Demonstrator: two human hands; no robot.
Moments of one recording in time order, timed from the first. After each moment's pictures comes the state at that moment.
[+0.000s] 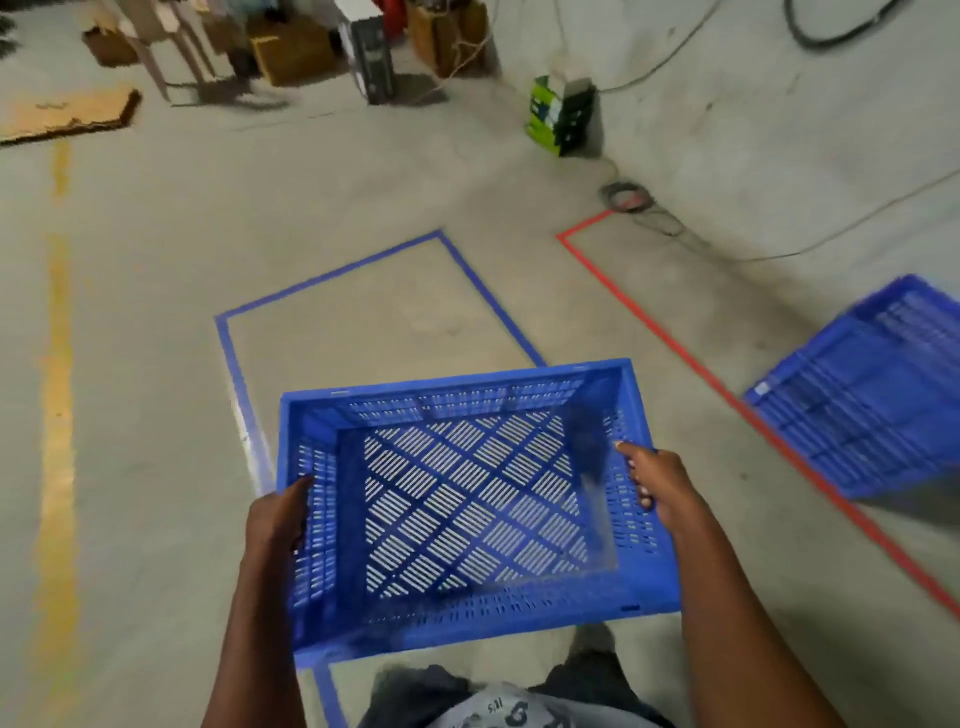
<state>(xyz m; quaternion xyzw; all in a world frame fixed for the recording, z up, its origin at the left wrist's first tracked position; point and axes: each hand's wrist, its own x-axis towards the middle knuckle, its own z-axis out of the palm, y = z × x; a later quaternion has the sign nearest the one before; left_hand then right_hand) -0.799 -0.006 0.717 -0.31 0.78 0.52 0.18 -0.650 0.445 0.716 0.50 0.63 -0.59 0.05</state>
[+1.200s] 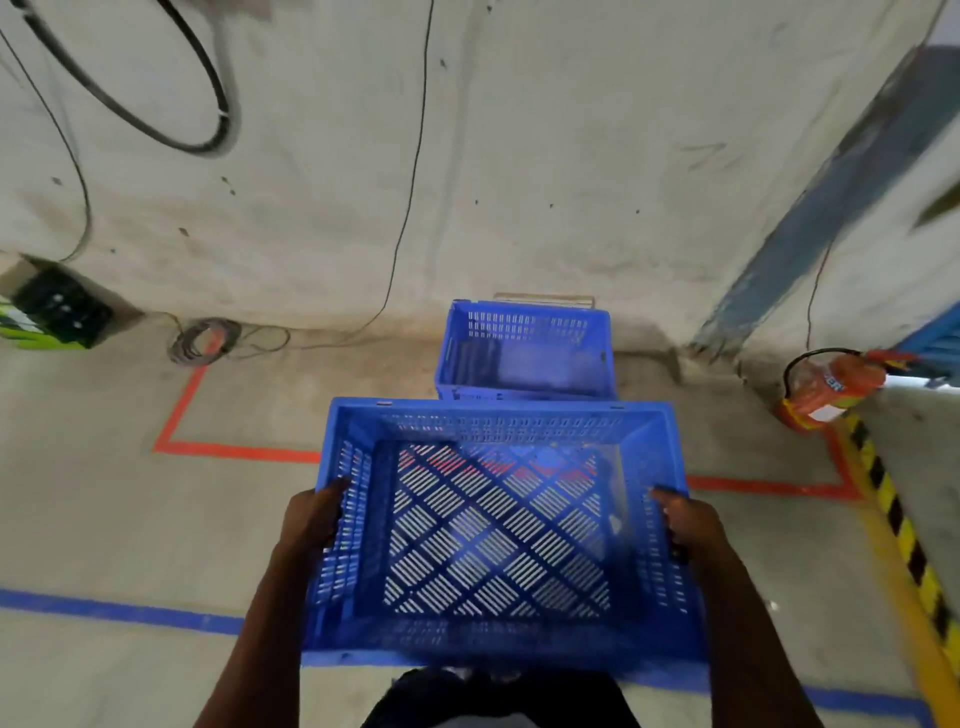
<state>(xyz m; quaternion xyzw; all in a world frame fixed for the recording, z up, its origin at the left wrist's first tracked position) -0.869 1.002 0.697 0.13 0.79 0.38 0.45 -0.397 1.086 0.696 0.78 0.26 -0.51 -0.26</state>
